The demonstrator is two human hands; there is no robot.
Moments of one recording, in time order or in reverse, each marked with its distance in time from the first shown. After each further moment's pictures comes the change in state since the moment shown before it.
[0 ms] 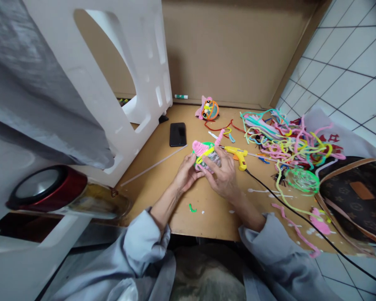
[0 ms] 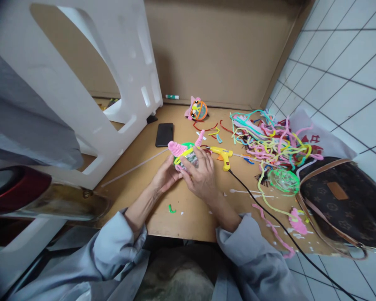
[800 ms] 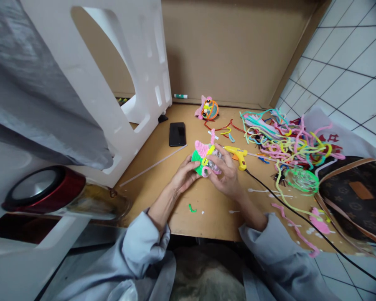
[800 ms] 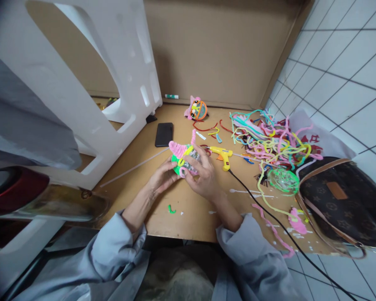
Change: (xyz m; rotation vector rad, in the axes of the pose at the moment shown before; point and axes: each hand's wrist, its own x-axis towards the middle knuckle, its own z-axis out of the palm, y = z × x) left_hand -0.005 0.008 -0.001 0.073 -0.070 -0.041; right_hand 0.007 0.003 -0.009 0.253 0.018 0.023
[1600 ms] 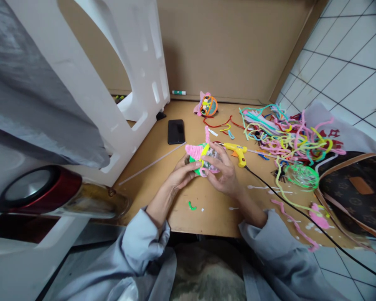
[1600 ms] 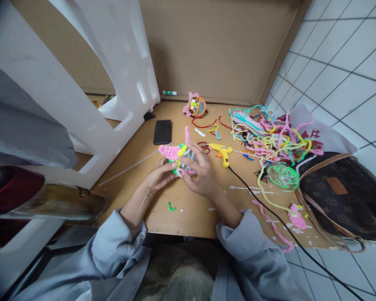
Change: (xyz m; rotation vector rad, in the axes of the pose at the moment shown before) left_hand -0.002 0.006 0.000 0.130 -0.019 -0.031; right_hand 0.001 0.001 0.002 0.021 -0.014 -0.098
